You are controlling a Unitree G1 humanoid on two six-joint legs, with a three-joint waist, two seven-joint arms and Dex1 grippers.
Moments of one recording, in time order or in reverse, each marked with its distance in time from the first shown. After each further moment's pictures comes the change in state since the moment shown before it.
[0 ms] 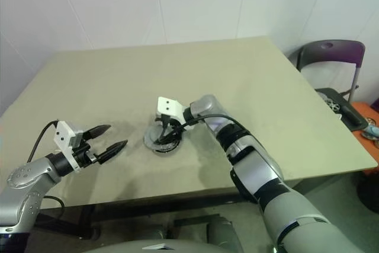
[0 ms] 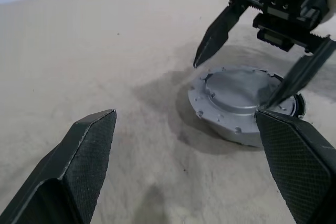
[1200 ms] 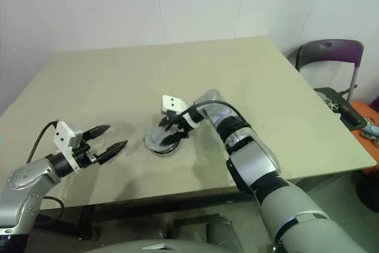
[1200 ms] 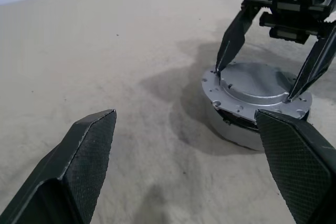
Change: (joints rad) left arm 0.012 0.000 0.003 -0.017 -0.001 0.003 0.014; right arm -0.094 0.021 -0.090 0.194 -0.069 -0.032 0.217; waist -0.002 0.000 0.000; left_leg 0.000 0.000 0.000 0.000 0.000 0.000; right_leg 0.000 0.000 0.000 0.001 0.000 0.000
